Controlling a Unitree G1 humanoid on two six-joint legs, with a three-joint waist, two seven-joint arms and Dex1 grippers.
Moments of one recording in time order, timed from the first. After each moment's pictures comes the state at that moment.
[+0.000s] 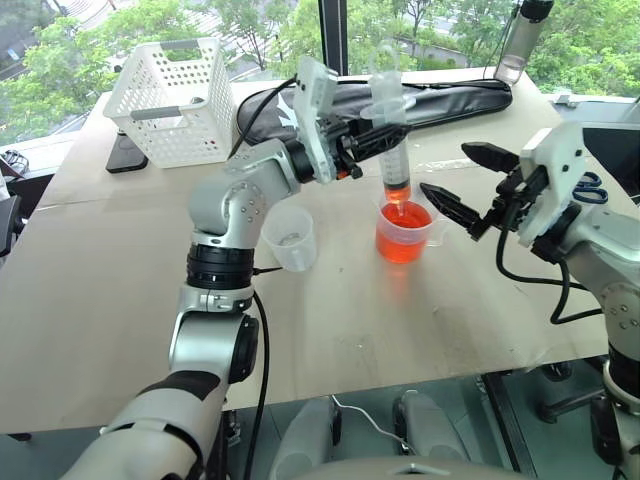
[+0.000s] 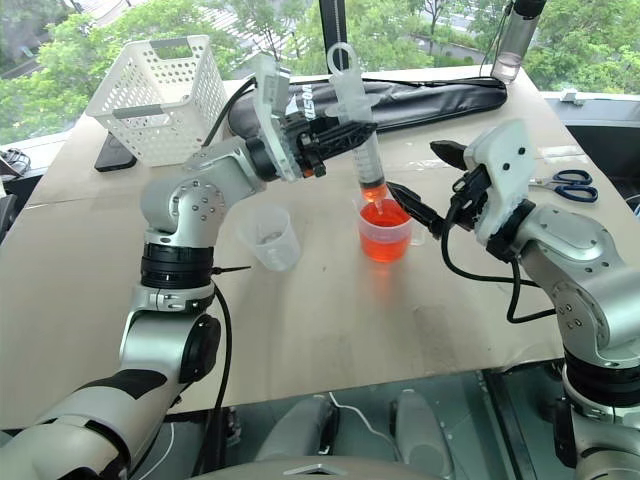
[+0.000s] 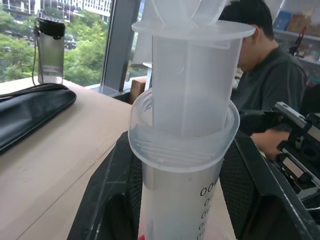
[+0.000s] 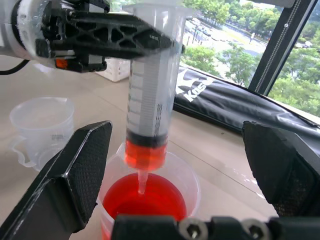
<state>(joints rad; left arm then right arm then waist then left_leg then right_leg) -0.95 0.29 0.08 0.11 -0.62 0.75 -0.76 -0.46 -0.59 -0.16 -0.62 0.60 0.83 0.50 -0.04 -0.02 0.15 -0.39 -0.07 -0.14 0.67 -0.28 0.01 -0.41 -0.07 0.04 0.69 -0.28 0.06</state>
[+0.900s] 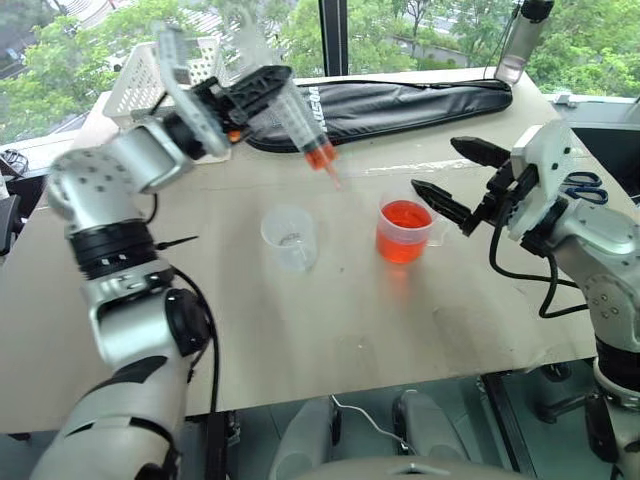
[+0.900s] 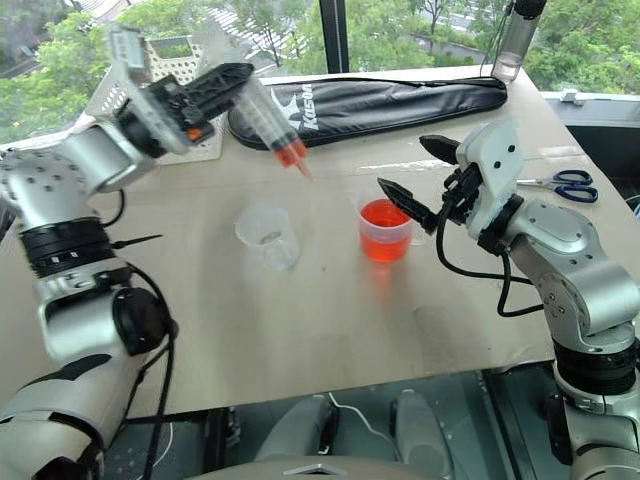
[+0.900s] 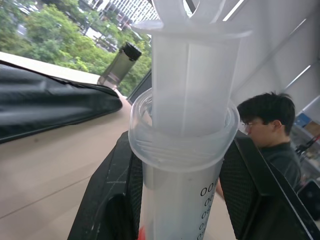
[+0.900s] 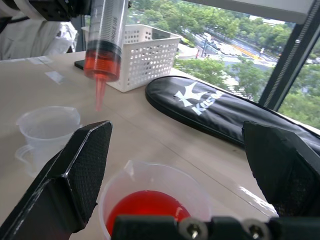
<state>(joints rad) -1.01 0.62 0.48 0.26 -0.98 1.22 -0.56 -0.49 -0.55 -0.07 -0.51 0.55 0.68 0.55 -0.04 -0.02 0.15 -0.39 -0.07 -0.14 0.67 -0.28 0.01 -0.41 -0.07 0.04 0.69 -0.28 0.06</state>
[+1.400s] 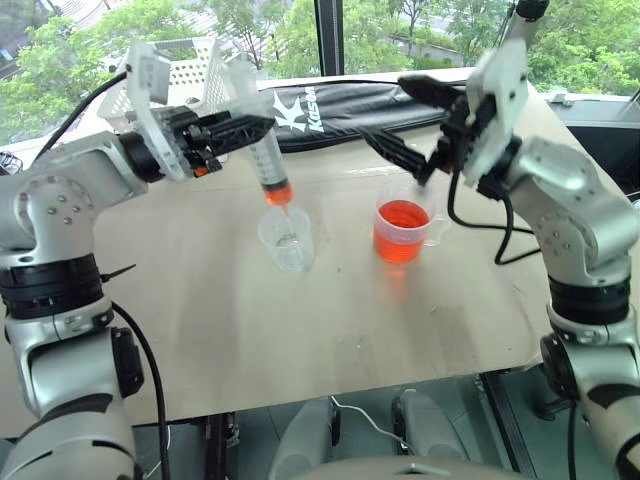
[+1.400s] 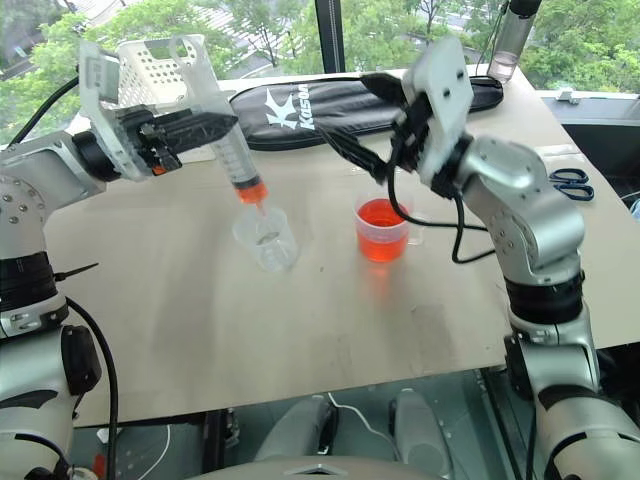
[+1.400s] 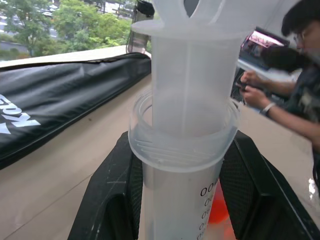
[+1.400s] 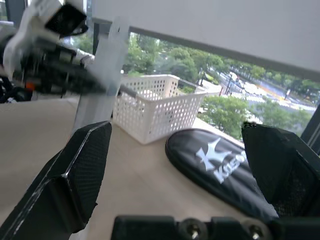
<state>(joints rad) -0.78 0.83 0.26 0.00 -0.79 0.97 -0.83 -0.90 -0.40 0.06 -0.25 0.50 0.64 0.58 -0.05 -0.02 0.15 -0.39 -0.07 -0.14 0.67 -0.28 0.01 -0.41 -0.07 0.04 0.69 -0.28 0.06</state>
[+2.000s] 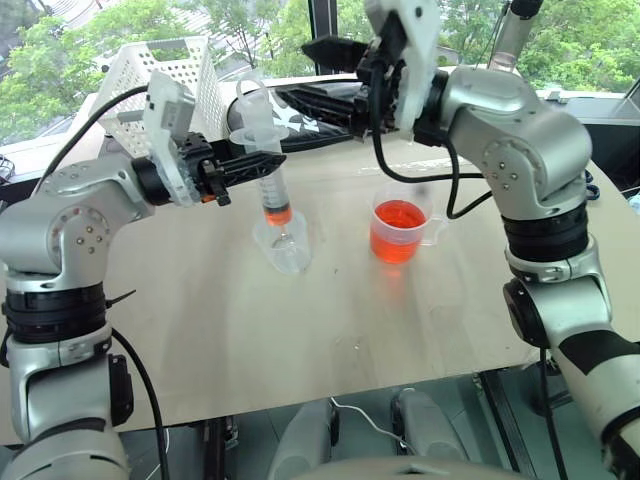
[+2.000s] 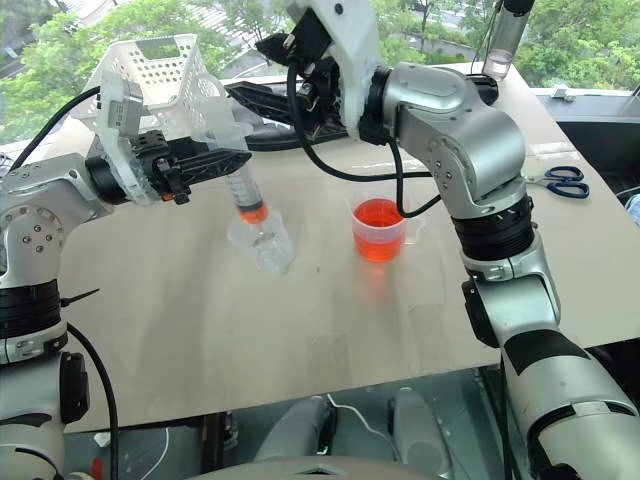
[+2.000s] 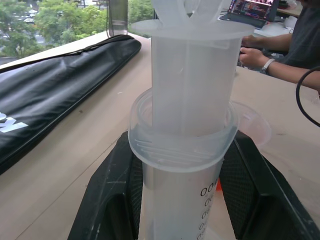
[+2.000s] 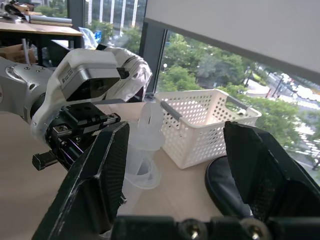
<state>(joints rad) -0.66 0.83 0.21 -0.11 -0.73 0.82 -0.93 -1.20 -0.27 0.18 -0.01 0.47 0.73 0.68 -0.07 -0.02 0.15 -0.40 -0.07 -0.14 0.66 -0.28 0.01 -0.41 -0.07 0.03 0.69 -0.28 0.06</state>
